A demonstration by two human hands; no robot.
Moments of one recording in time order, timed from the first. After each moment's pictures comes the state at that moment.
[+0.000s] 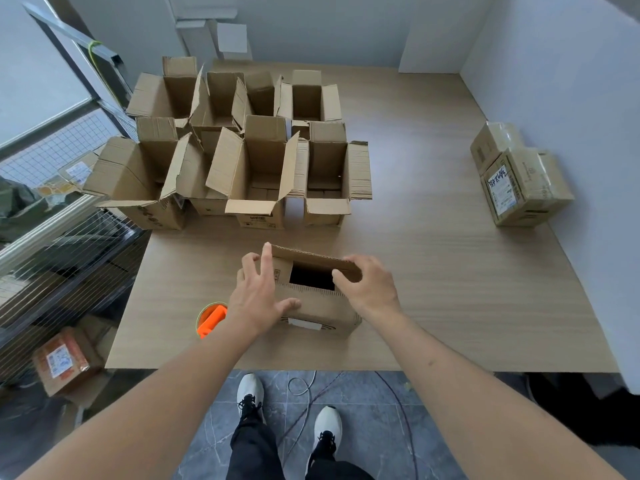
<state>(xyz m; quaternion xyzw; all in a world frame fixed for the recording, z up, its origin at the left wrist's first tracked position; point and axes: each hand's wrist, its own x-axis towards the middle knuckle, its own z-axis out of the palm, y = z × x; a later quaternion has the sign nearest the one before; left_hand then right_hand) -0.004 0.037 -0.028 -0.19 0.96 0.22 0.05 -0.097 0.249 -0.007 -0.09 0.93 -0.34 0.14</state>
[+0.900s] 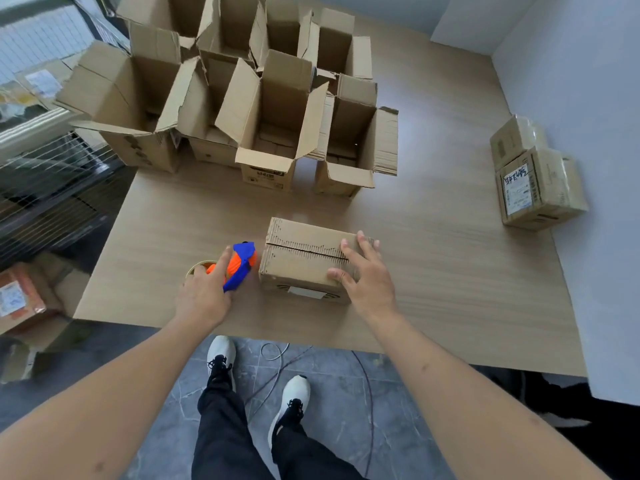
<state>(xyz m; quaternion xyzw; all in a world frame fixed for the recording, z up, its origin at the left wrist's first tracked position) 0.067 -0.041 -0.131 -0.32 0.91 0.22 0.14 -0.077 0.229 -0.051 -0.16 0.94 -0.27 0.16</state>
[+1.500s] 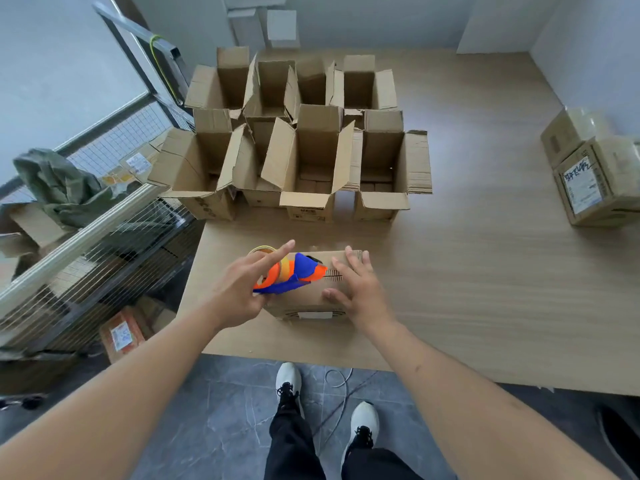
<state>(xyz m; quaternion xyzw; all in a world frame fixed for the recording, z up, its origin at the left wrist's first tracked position) 0.045 -0.092 0.000 -0.01 0.96 0.29 0.02 -0.061 0.155 -0.065 -0.25 0.89 -0.32 0.18</state>
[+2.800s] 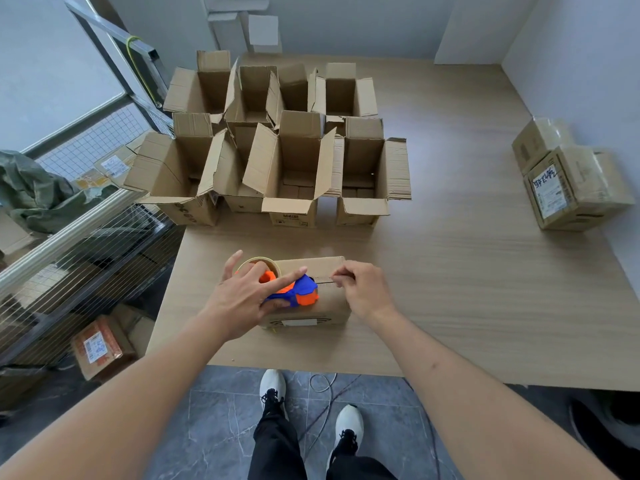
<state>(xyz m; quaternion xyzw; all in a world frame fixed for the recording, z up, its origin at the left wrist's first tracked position) 0.035 -0.063 -0.007 0.05 1.00 0.01 0.04 -0.085 0.173 -0.015 -0.16 0.89 -0.39 0.18</state>
